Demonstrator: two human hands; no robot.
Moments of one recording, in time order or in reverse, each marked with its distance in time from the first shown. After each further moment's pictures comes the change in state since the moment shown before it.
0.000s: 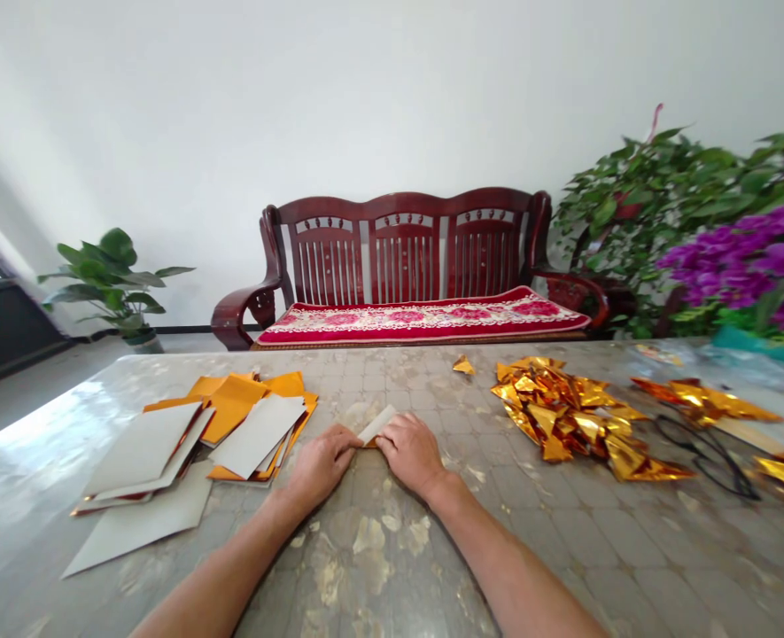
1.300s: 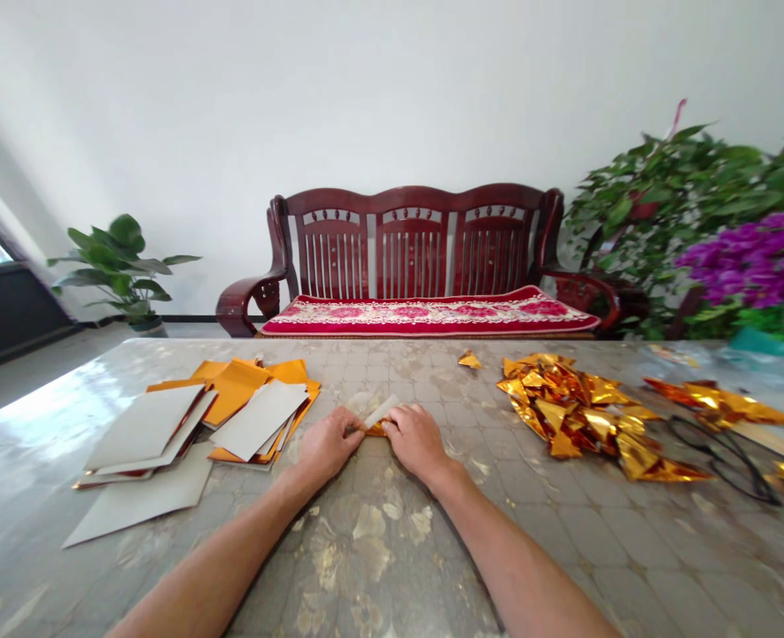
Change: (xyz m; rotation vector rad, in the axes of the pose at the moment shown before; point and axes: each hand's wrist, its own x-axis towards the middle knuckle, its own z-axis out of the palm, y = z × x) left_hand 0.013 0.009 0.008 0.027 0.068 -0.195; right_hand 0.007 0.006 0.009 0.009 -0.016 0.126
